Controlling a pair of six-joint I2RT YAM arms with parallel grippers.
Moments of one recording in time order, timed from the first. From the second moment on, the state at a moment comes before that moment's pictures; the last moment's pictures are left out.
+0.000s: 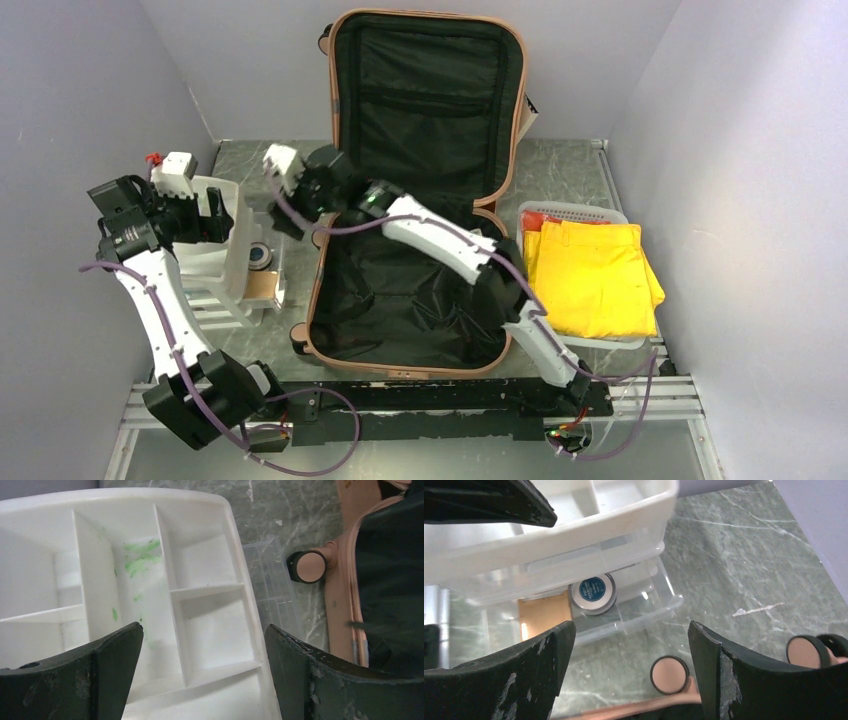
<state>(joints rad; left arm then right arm) 0.60 1.13 1.19 -0.73 0.57 0.42 1.01 2.39 2.39 -0.35 -0.25 -0.18</state>
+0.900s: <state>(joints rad) 0.40 1.29 1.36 -0.85 0.38 0.36 0.88 2.32 2.13 -0.29 -0.67 0.23</state>
